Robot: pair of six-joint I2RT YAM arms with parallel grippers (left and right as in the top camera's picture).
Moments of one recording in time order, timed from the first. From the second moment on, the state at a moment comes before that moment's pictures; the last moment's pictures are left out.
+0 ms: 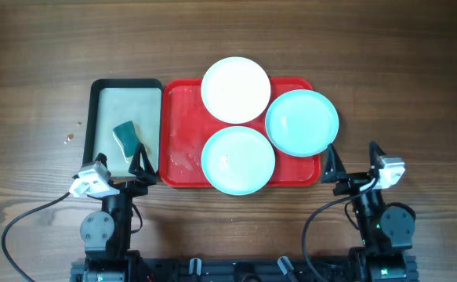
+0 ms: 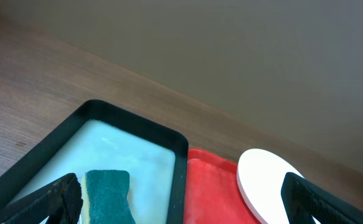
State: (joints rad) left arm 0.00 0.01 0.01 -0.07 -0.05 -0.43; right arm 0.05 0.05 0.01 0.00 -0.08 0.24
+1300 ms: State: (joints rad) left arm 0.00 1.21 1.59 -1.22 -0.03 -0.45; right arm 0.06 1.40 1.48 -0.87 -0.33 0.21
